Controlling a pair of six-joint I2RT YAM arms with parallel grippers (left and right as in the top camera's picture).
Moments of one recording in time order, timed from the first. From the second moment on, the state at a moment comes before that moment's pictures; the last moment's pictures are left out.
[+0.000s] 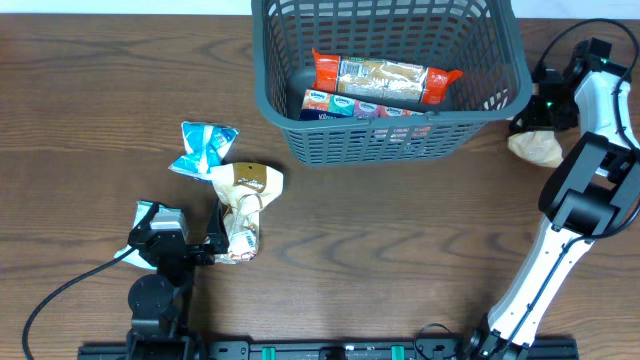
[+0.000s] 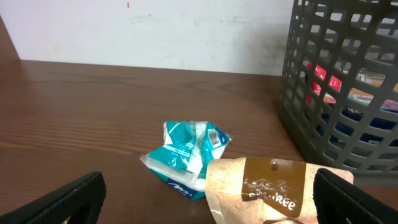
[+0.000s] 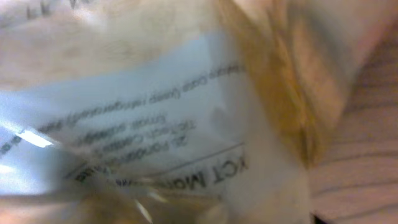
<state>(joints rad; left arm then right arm) -0.07 0.06 0.02 -0.11 -0.05 -0.07 -0.40 2.46 2.08 -1.04 -0.09 -0.37</state>
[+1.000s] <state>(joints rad) -0.07 0.06 0.02 -0.11 -0.05 -0.07 -0.40 2.04 2.07 -0.97 -0.03 -0.26</state>
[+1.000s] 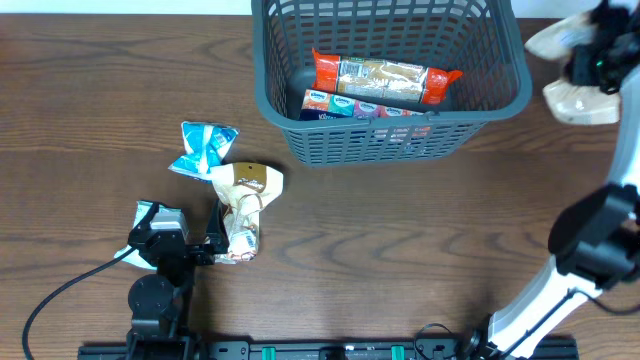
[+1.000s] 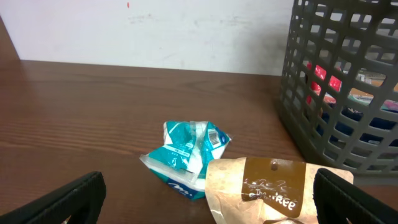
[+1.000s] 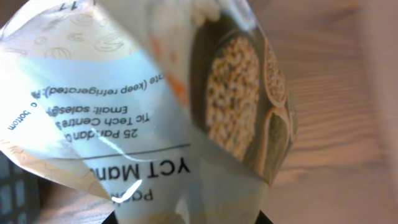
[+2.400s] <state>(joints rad) -0.07 0.06 0.02 -0.11 -0.05 -0.07 0.13 1.66 2.07 -1.06 -0.49 -0.71</state>
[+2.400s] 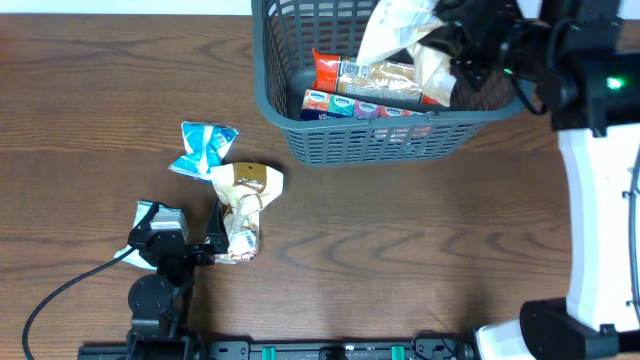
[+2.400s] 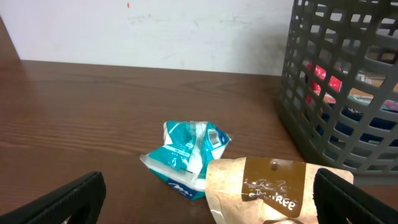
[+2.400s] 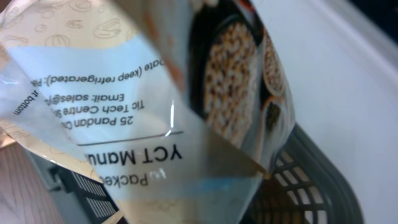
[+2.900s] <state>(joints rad) -0.07 0.06 0.02 -0.11 -0.05 -0.07 0.14 1.86 2.07 -1.17 -0.42 -0.82</state>
